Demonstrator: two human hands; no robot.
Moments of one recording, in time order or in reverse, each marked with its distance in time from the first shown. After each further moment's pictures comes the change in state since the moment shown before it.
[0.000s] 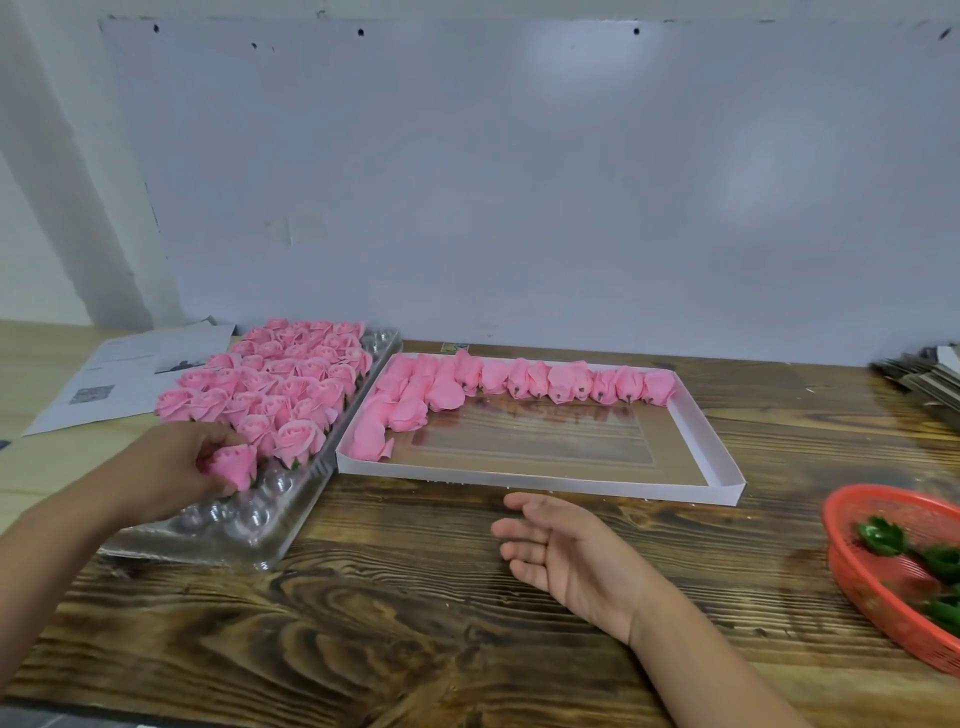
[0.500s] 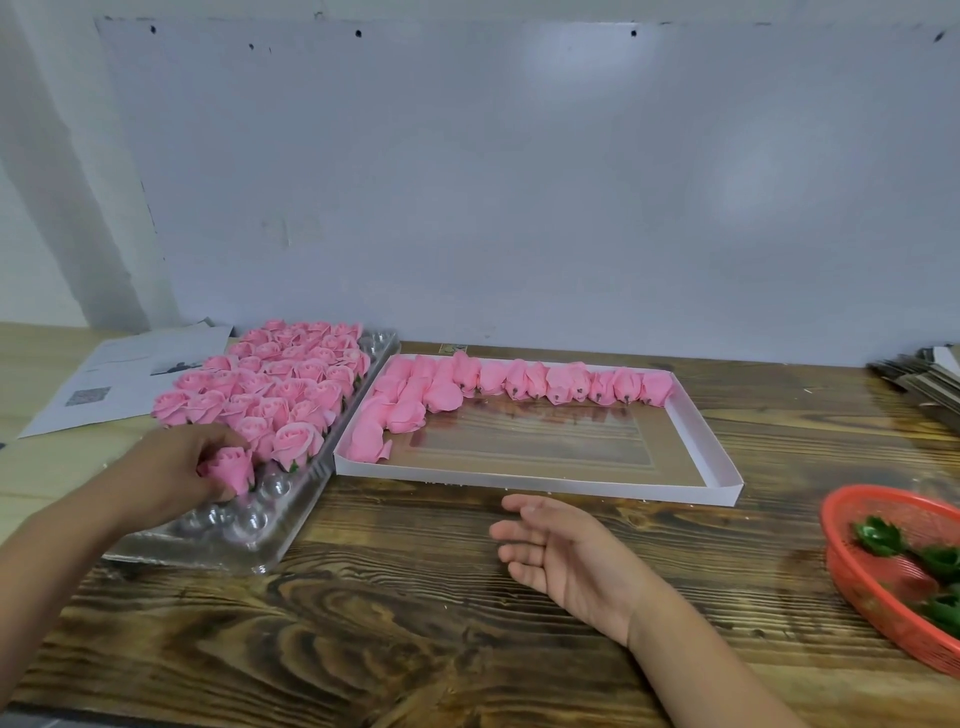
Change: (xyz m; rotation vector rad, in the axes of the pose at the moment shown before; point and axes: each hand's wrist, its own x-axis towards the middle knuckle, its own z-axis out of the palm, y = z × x) left_hand 0.002 -0.001 0.005 -0.034 0.029 -0.017; right_hand 0.001 0.001 -0.001 -0.008 -0.006 -0.008
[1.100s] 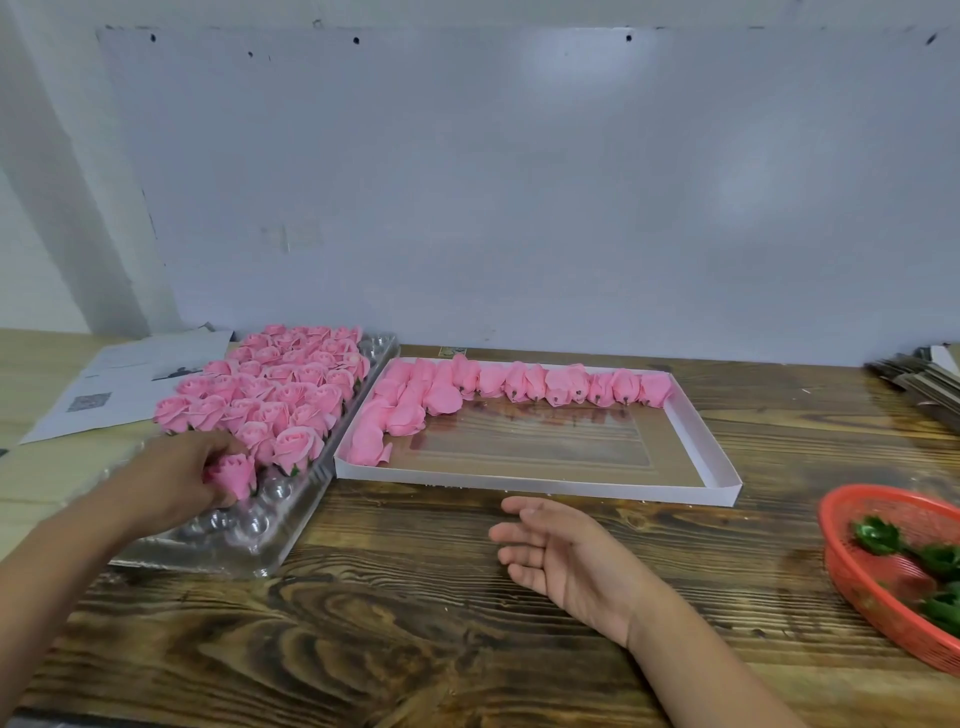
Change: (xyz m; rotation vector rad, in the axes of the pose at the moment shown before) left_hand -0.004 0.007 0.001 0.042 -0.017 0.025; right_hand 0.000 0.001 -0.002 0.006 -0.019 -0.004
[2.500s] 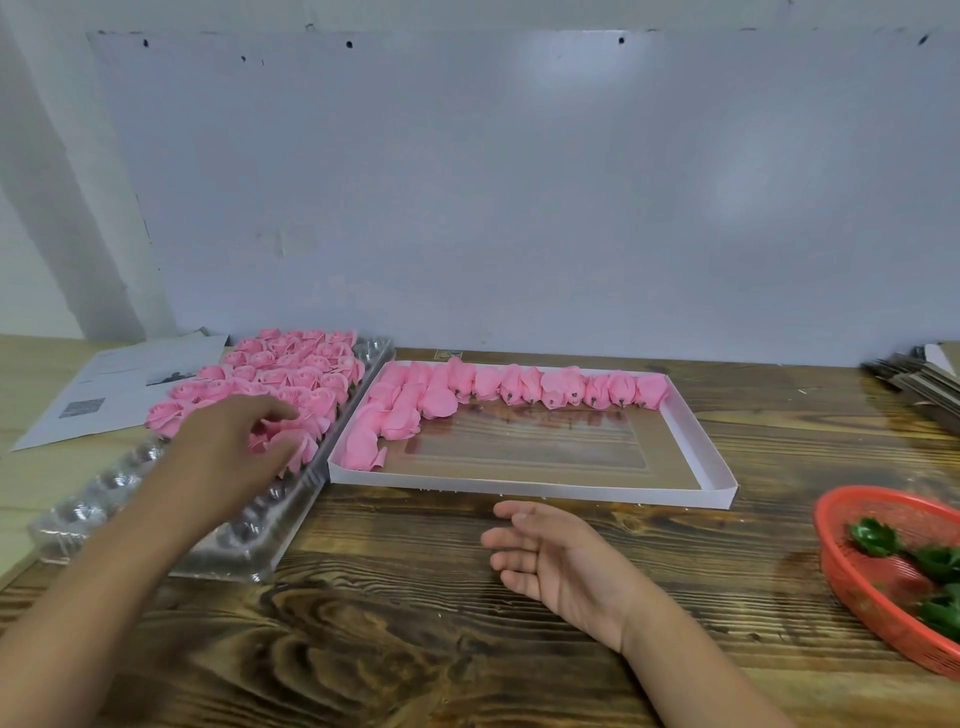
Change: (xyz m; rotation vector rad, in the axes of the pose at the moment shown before) left_hand -0.014 0.078 0.003 -0.077 0.358 0.166; right_hand -0.001 -0.001 0.004 -0.034 0.010 0.006
